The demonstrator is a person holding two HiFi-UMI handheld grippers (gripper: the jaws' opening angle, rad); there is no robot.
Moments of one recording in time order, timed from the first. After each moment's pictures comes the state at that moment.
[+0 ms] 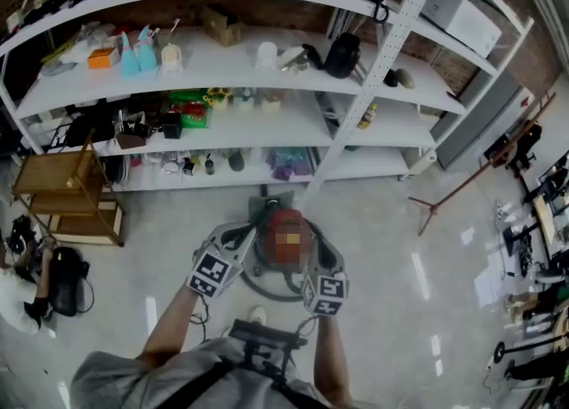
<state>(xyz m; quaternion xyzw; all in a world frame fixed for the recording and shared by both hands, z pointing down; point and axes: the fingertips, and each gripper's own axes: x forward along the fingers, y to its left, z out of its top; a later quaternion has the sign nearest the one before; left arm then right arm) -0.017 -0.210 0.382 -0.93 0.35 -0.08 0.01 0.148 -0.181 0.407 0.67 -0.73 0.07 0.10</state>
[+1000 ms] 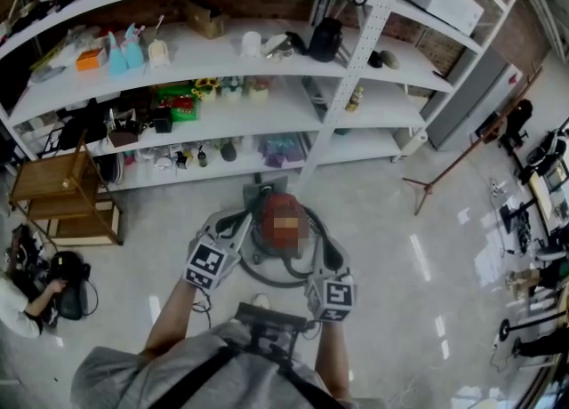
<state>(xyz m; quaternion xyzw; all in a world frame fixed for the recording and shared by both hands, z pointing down) -0.015 -0.177 0.356 -0.93 0.35 -0.06 0.02 0.146 -0.103 0.358 0.68 -0.73 0.05 0.06</state>
